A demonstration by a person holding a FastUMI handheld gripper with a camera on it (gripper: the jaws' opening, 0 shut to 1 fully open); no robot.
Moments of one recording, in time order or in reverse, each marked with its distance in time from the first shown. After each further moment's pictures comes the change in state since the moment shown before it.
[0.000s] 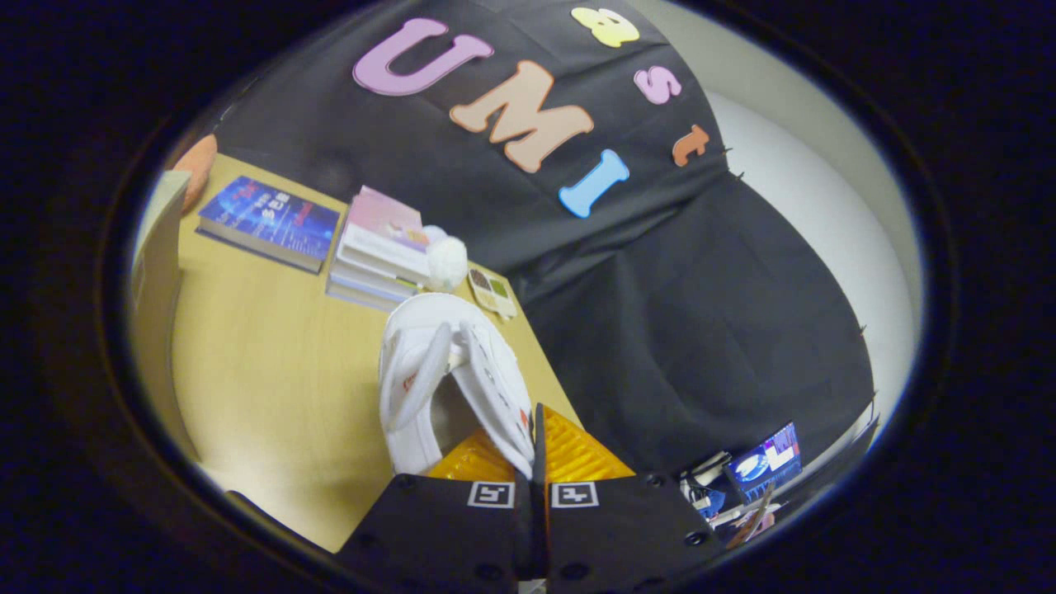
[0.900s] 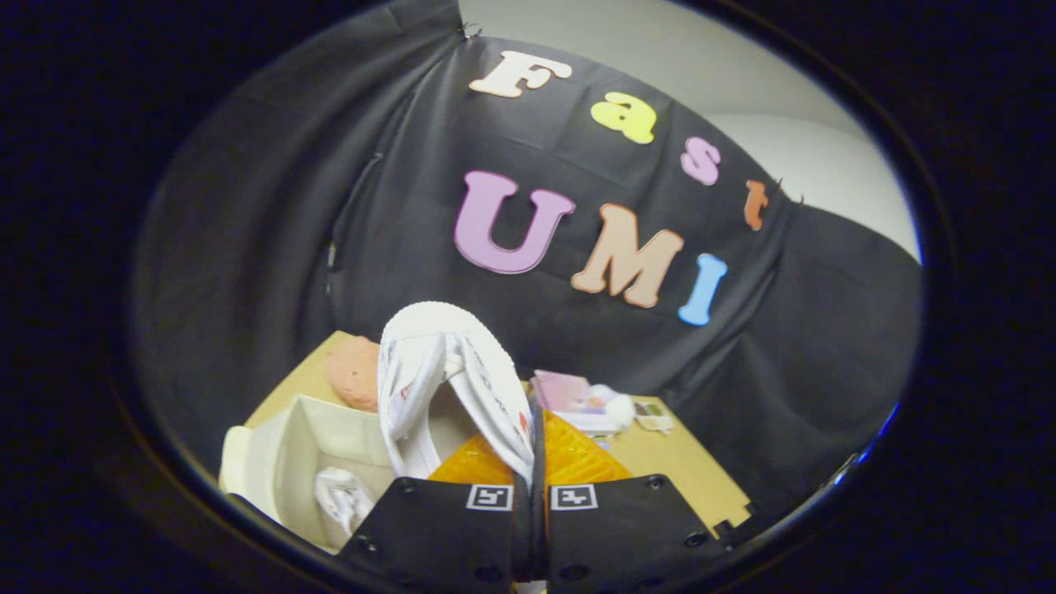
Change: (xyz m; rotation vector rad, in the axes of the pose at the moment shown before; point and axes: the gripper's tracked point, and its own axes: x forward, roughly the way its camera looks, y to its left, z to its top) arm -0.180 0.163 0.171 0.312 -0.295 0.550
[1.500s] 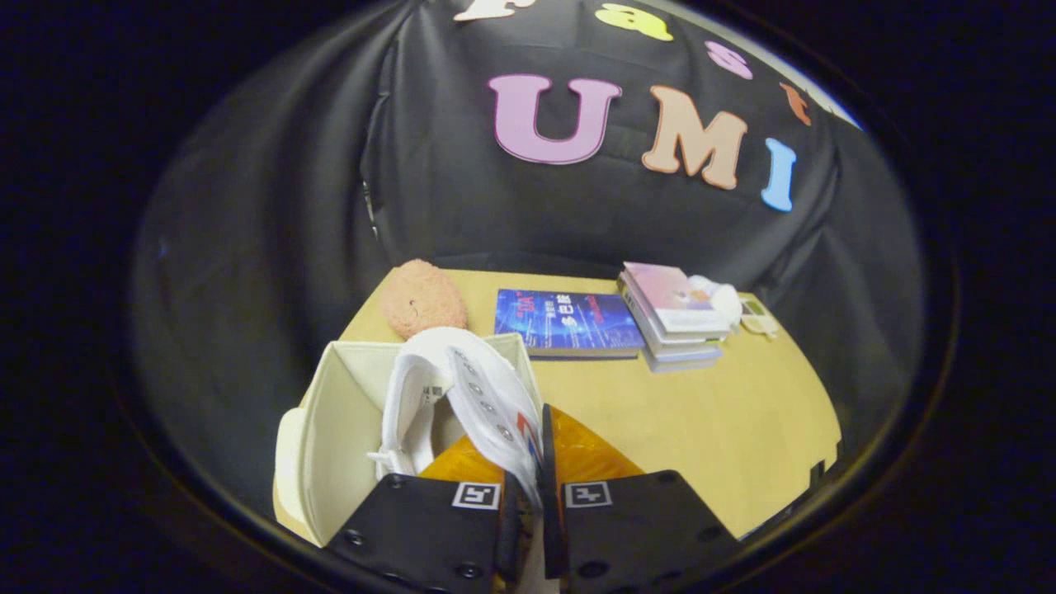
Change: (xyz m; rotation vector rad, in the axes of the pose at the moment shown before) arm 0.049 0.053 -0.109 0.165 0.352 0.205
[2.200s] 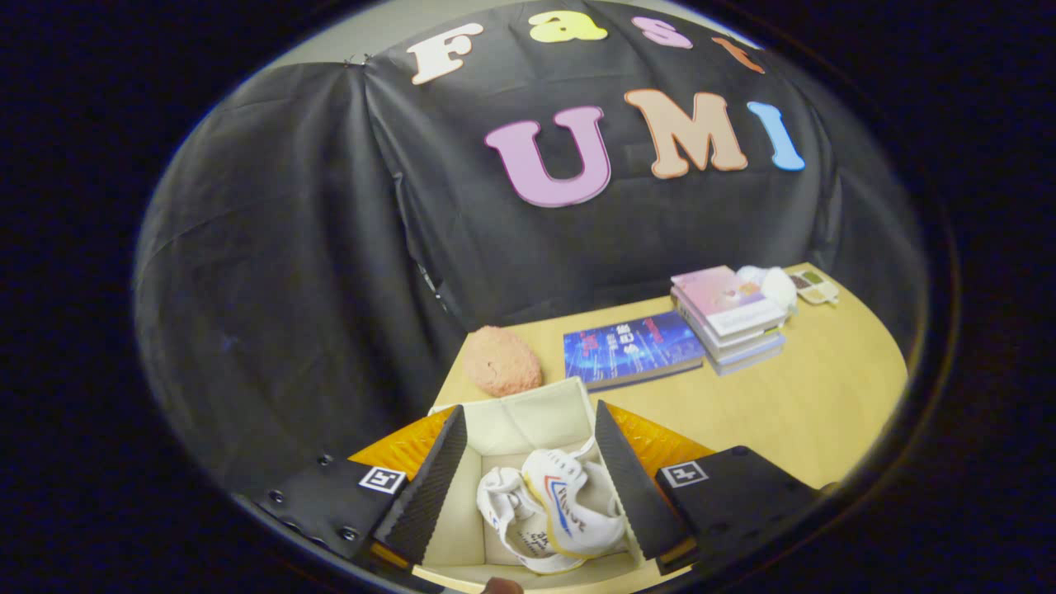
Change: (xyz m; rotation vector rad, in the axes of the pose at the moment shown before) arm -0.068 -0.002 0.074 0.190 -0.211 0.259
